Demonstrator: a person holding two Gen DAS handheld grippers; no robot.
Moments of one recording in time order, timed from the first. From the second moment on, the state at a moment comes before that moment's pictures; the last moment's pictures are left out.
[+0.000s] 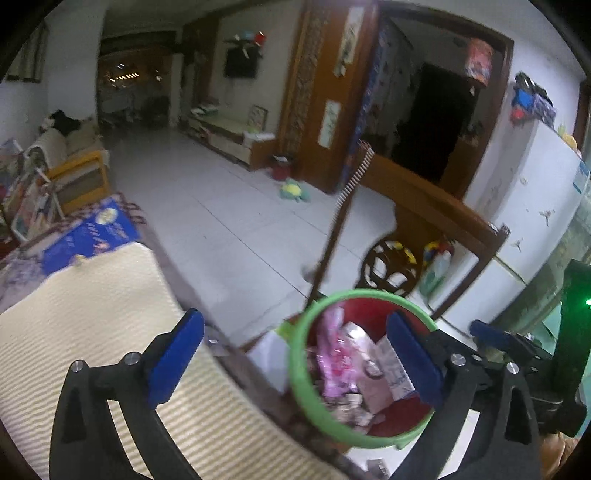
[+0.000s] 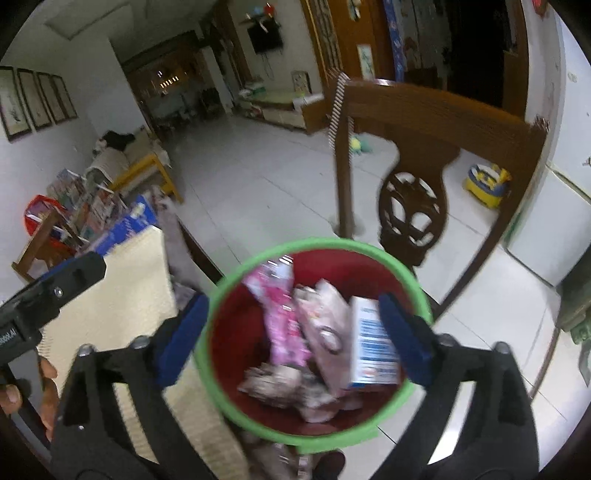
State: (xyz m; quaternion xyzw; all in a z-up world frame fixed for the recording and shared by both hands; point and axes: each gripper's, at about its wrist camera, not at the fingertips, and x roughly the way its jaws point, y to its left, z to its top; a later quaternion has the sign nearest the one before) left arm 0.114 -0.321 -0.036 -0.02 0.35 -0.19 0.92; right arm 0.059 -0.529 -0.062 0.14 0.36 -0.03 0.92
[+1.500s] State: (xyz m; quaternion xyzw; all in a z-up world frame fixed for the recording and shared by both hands) left arm -0.019 -0.007 0.026 -0.09 0.20 0.04 0.98; right arm -0.034 -0.210 -0.005 0.01 0.17 0.04 0.98
